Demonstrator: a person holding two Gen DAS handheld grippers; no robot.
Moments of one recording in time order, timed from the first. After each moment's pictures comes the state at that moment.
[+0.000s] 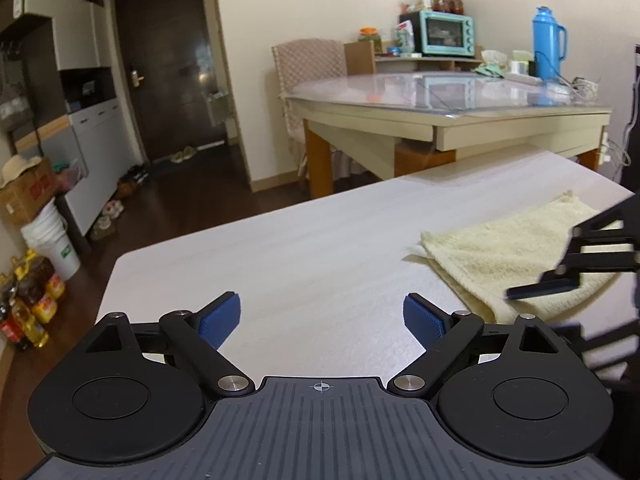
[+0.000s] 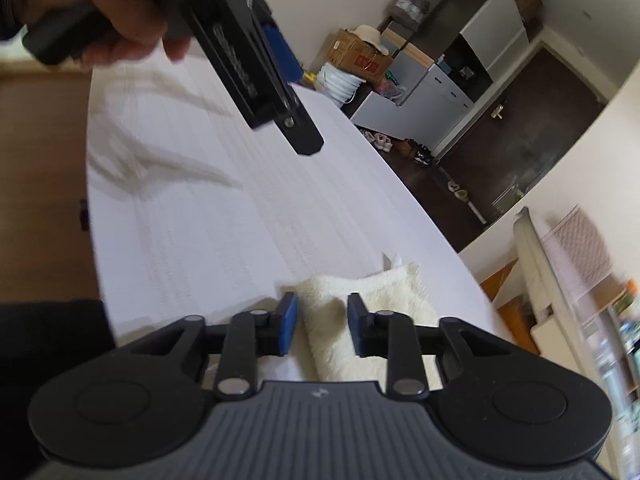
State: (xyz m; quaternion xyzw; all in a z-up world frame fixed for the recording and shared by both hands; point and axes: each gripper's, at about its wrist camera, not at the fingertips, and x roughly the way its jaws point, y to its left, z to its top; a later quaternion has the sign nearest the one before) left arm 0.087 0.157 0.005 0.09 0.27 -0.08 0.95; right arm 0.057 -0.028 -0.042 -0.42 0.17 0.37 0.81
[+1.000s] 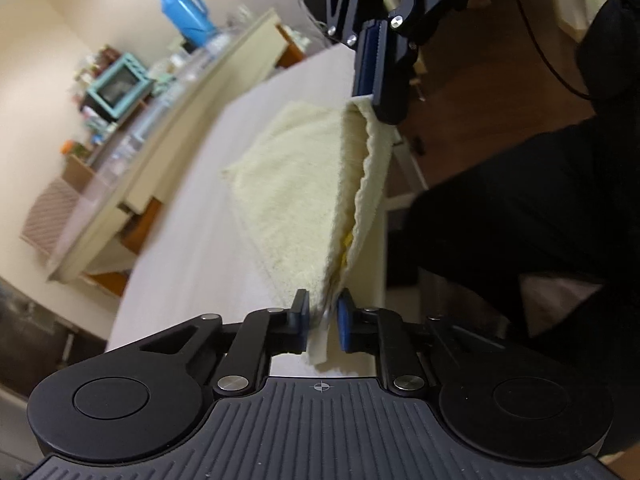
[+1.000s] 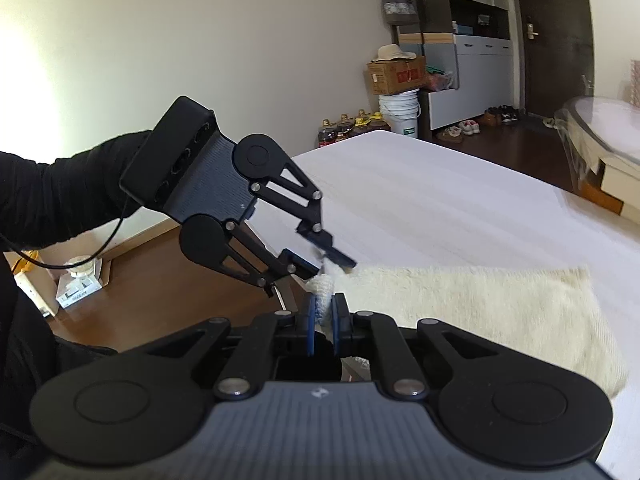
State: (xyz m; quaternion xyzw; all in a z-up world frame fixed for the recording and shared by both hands) left arm 0.020 0.014 -0.041 0.44 0.22 -0.41 0.77; right arm 0.053 -0.197 0.029 -0.09 0.29 0.53 0.79
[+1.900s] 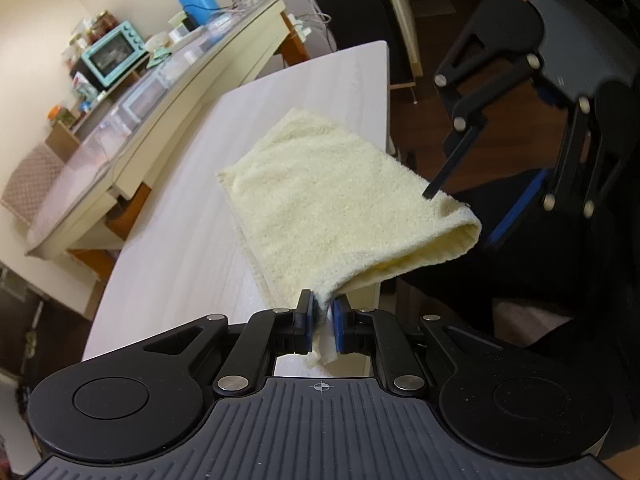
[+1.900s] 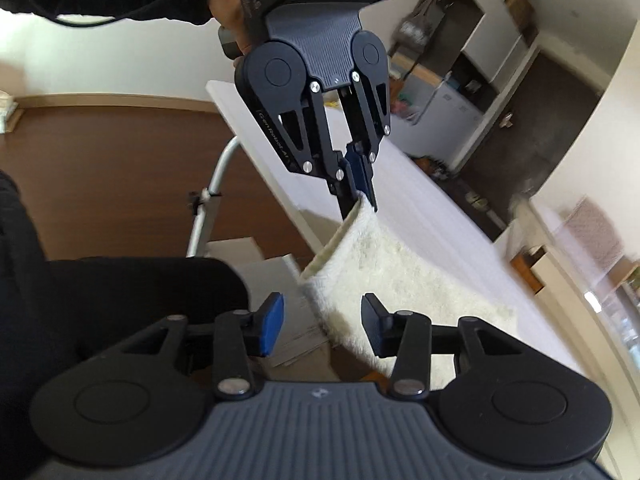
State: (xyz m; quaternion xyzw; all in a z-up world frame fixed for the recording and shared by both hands) left arm 0.031 0.012 -0.005 0.40 0.27 -0.42 0.77; right arm -0.051 -0.111 -0.036 -0.36 0.15 0.40 0.83
